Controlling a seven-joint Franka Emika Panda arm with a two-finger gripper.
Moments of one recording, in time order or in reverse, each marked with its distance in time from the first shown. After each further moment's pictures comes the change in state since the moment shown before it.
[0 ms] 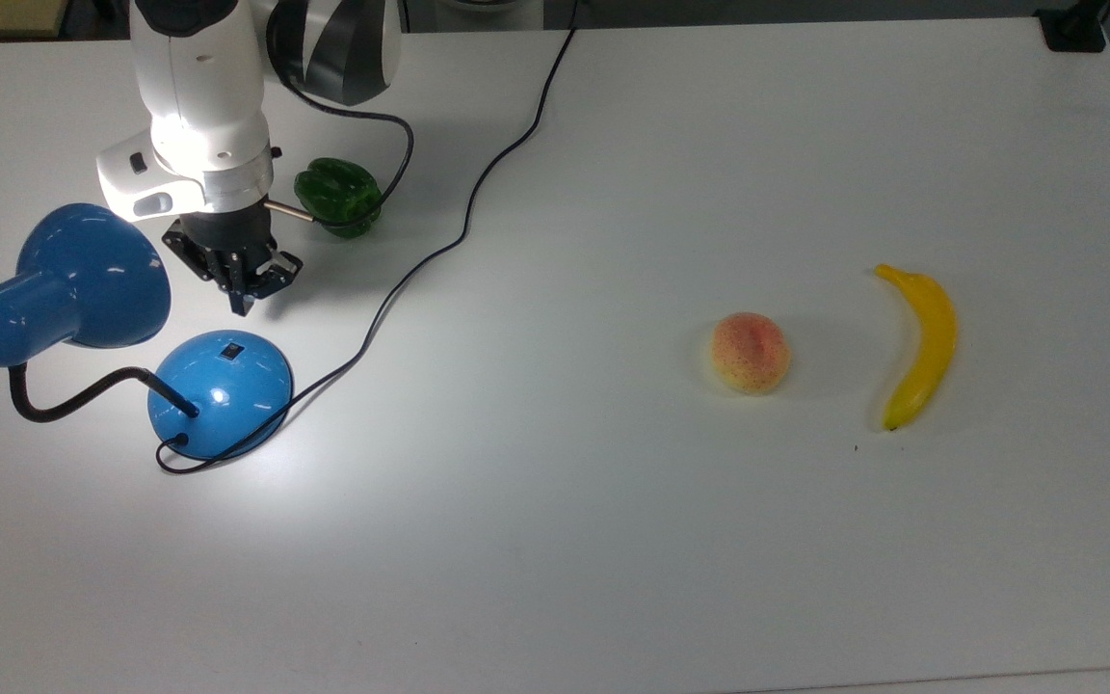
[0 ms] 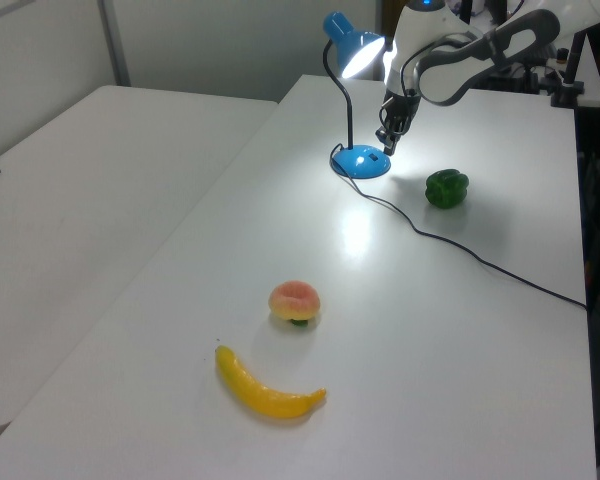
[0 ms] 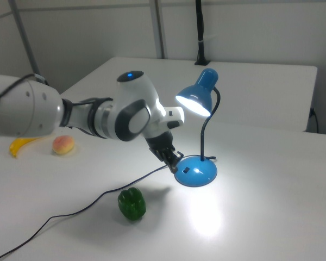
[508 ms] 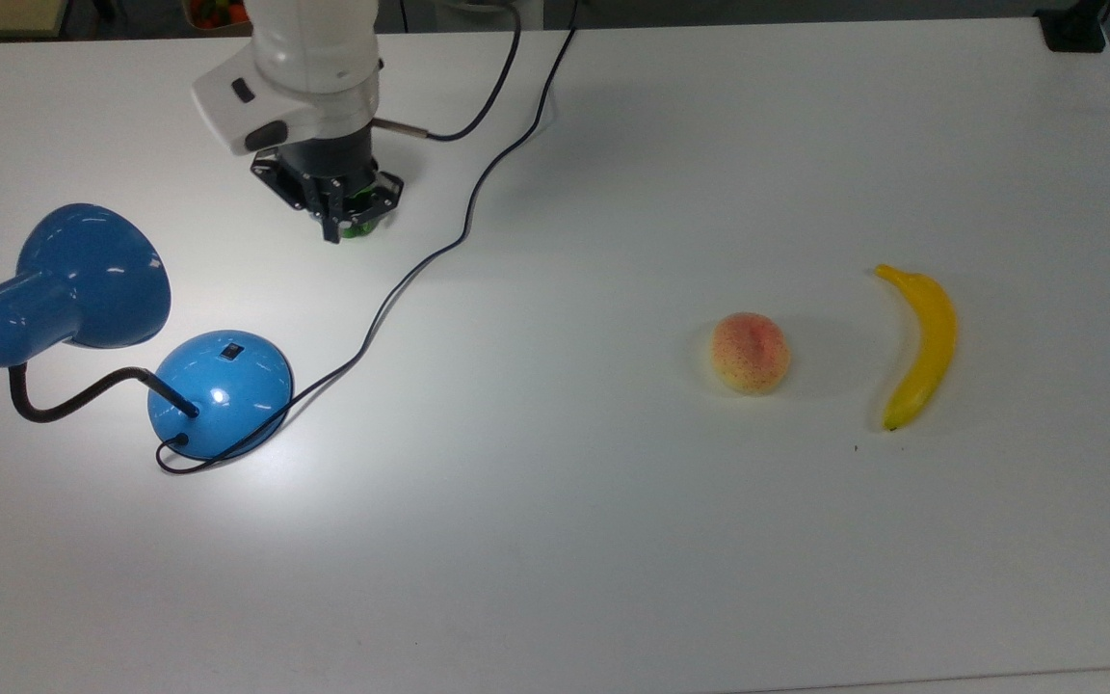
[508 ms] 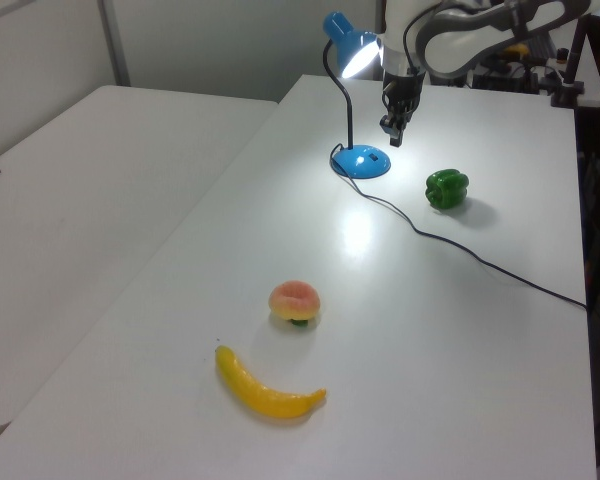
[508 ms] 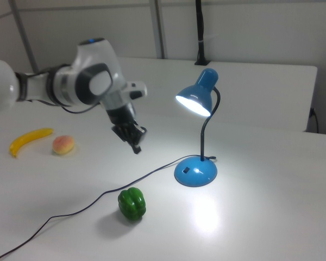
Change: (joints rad) arm 0.156 -0.171 0.006 0.001 0.002 -0.298 0.000
